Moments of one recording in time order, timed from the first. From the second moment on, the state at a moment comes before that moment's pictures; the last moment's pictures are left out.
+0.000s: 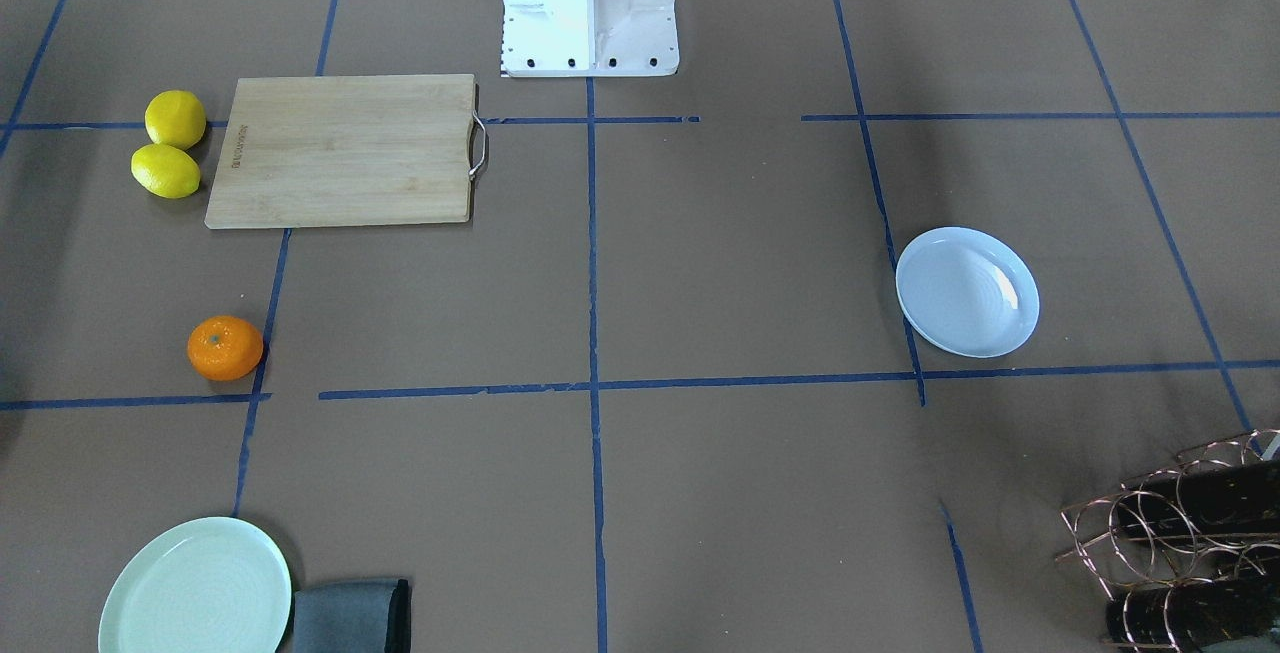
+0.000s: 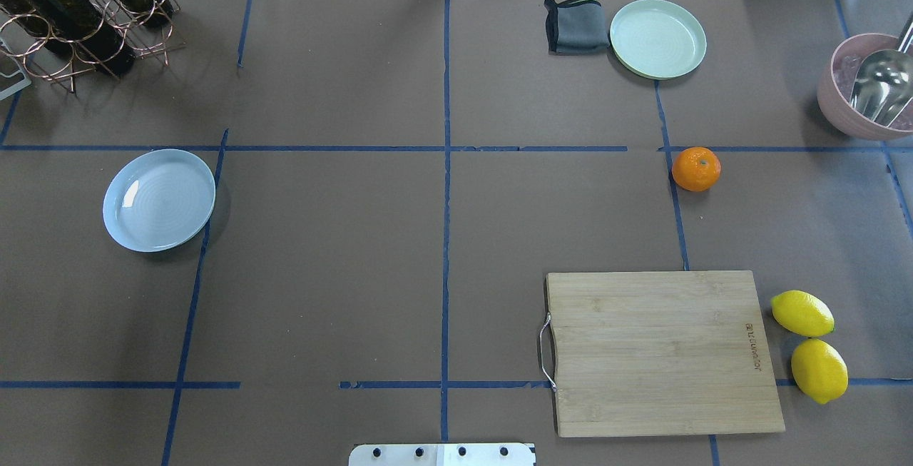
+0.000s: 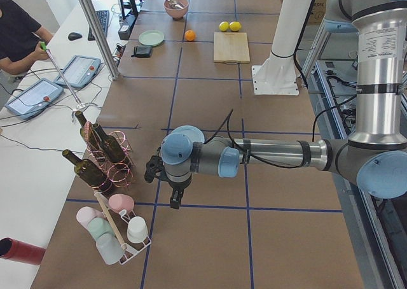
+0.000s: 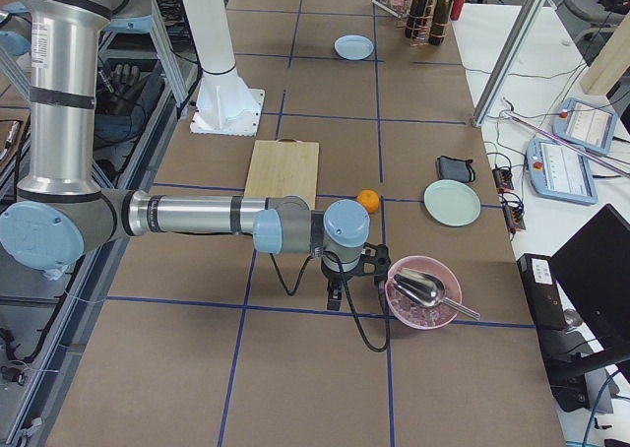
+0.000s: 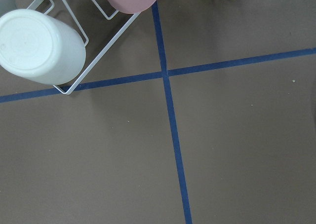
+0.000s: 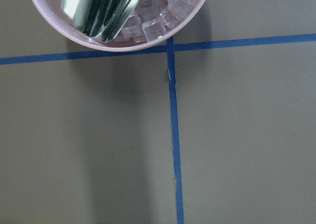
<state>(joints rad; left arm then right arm) -1.56 -1.50 -1.67 -1.66 -2.39 0.09 1.53 -1.69 1.72 -1.57 2.39 0.12</state>
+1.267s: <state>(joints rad) -1.55 -1.70 -1.68 -1.78 -2.43 0.09 1.54 -1.62 1.76 -1.43 2.44 0.16</state>
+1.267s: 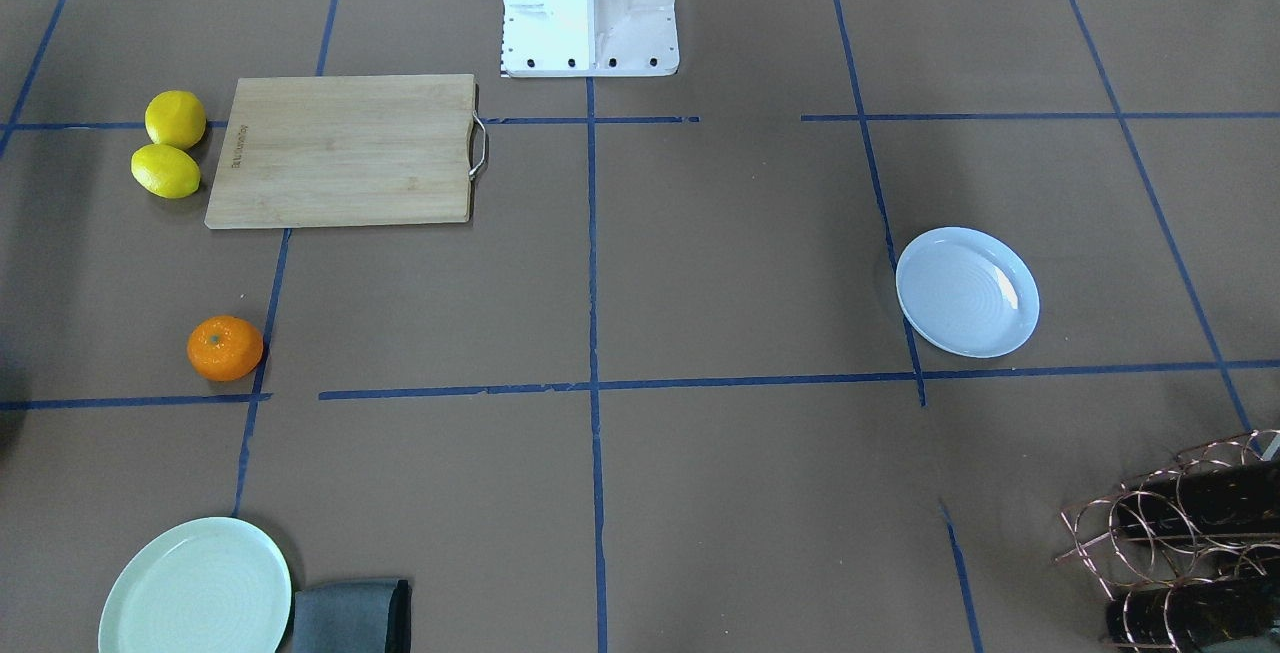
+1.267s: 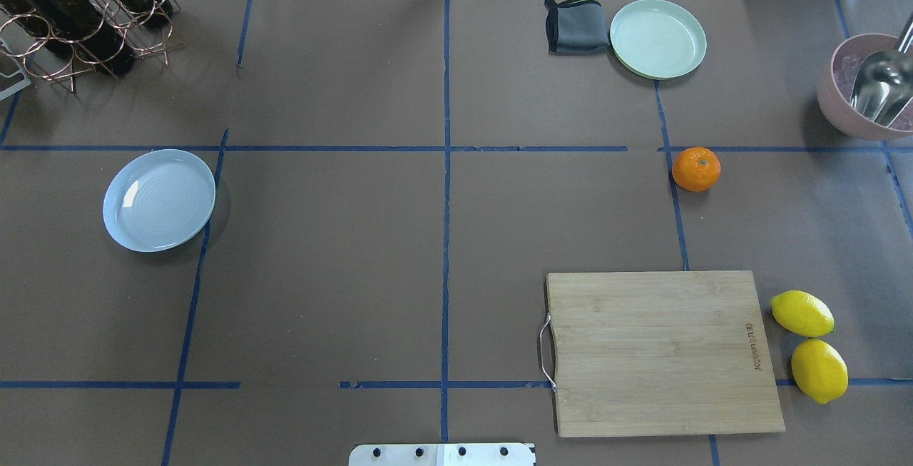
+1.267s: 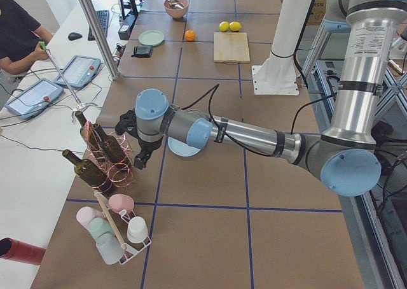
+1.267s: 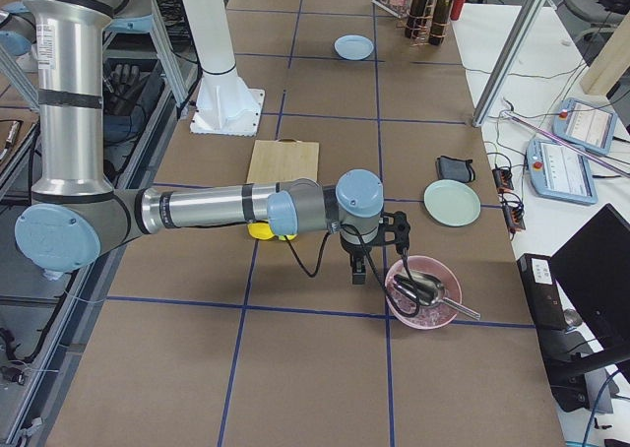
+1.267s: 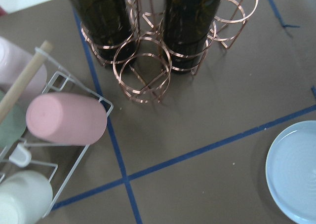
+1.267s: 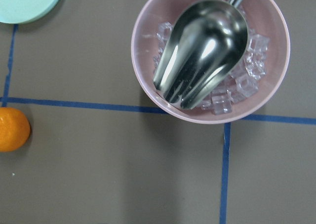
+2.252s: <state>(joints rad) -1.20 -1.64 -1.61 -2.07 -2.30 -0.39 1.54 -1.62 1.78 -1.32 2.53 0.31</state>
